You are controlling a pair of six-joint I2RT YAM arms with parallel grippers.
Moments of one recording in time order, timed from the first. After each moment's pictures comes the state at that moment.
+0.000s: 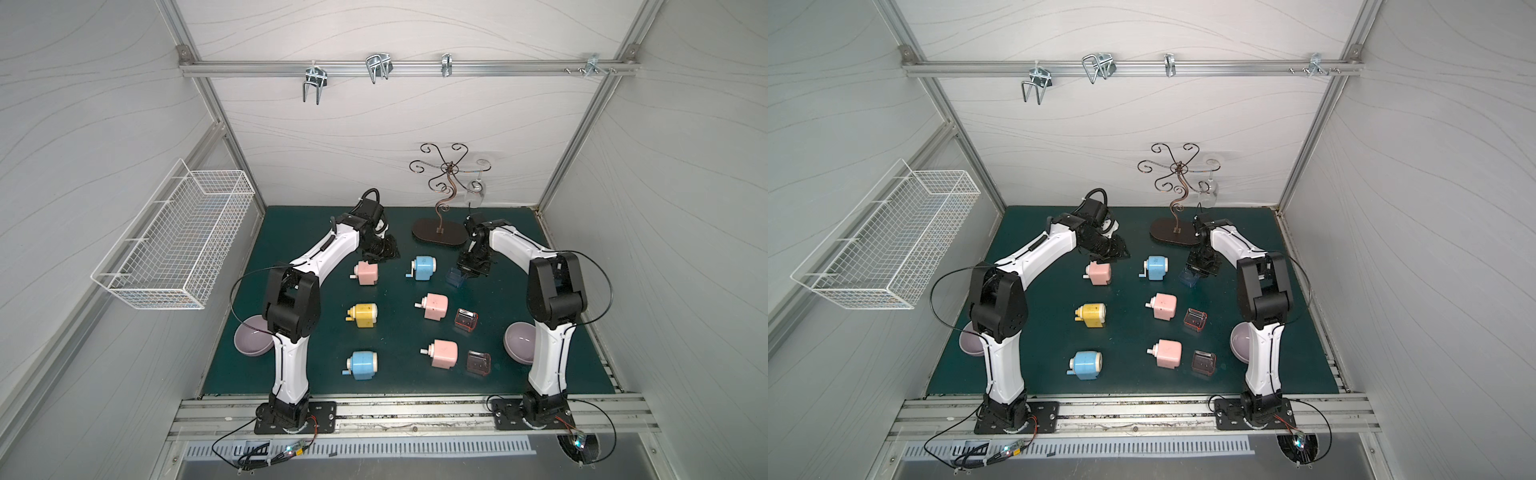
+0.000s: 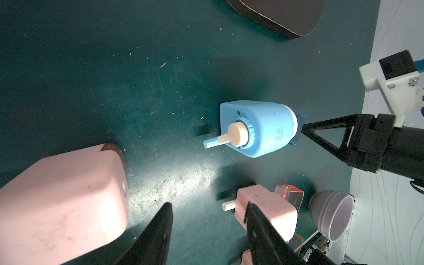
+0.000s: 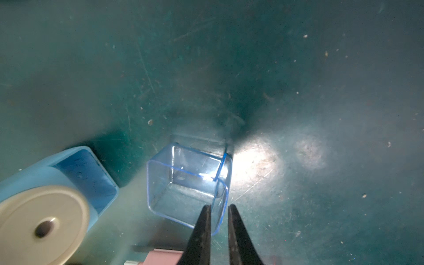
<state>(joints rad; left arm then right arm) -0.40 2.00 1.74 -0.88 0.37 -0.45 0.31 2.05 1.60 -0.99 -0.14 0.58</state>
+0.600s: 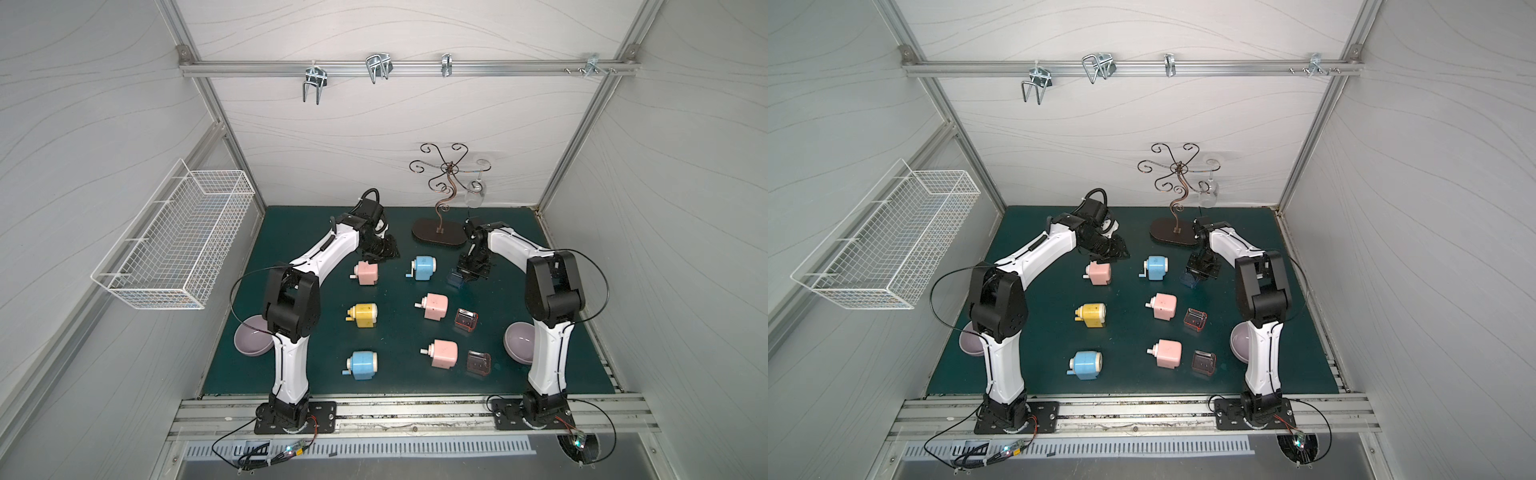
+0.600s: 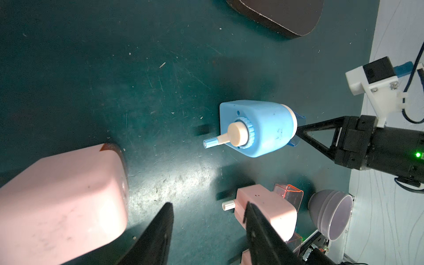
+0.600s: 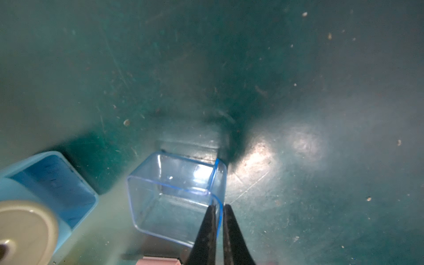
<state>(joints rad) -0.40 2.00 1.74 -0.88 0.38 -0.45 0.31 2.07 1.58 -0.99 -0.13 0.58</state>
